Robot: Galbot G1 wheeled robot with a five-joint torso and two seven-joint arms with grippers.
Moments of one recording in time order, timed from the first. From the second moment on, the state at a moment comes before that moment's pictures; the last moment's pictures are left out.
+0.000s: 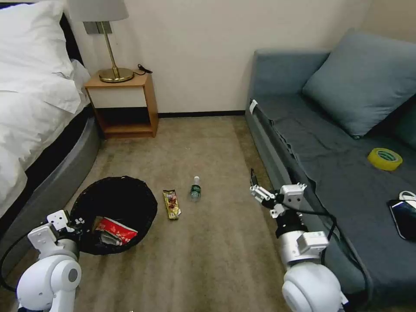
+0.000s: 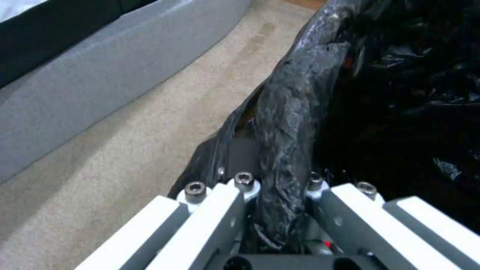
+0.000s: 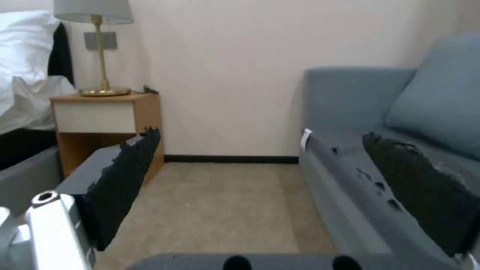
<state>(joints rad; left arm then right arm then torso) 1.43 -1.41 -0.88 -2.16 -0.53 0.69 -0.39 -1.44 1.20 0.21 2.24 0.14 -0.03 0.37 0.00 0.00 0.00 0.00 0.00</state>
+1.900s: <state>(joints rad) 1.44 -1.38 -0.90 -2.09 -0.50 0.65 -0.34 -1.10 1.12 -0.01 2.05 0.37 -0.15 0.33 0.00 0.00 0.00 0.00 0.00</state>
